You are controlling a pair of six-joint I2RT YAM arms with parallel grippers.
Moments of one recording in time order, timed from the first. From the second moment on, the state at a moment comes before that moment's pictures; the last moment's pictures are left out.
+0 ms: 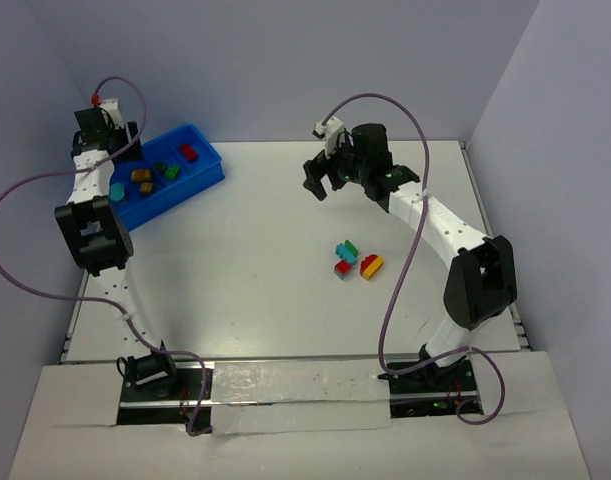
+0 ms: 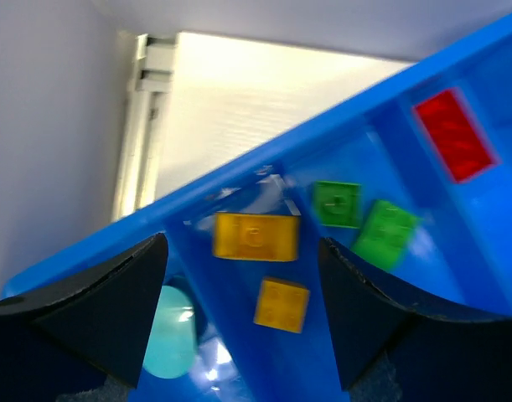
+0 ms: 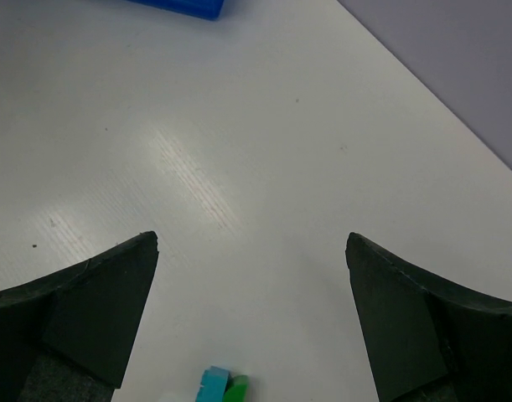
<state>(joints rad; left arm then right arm) 0.28 2.32 2.11 -0.40 0.10 0.10 0.42 1.67 1.43 -0.21 -0.35 -0.25</state>
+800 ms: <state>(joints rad) 0.06 1.78 1.61 -0.27 0.34 0.06 0.34 1.69 1.36 -0.79 -0.31 -0.37</state>
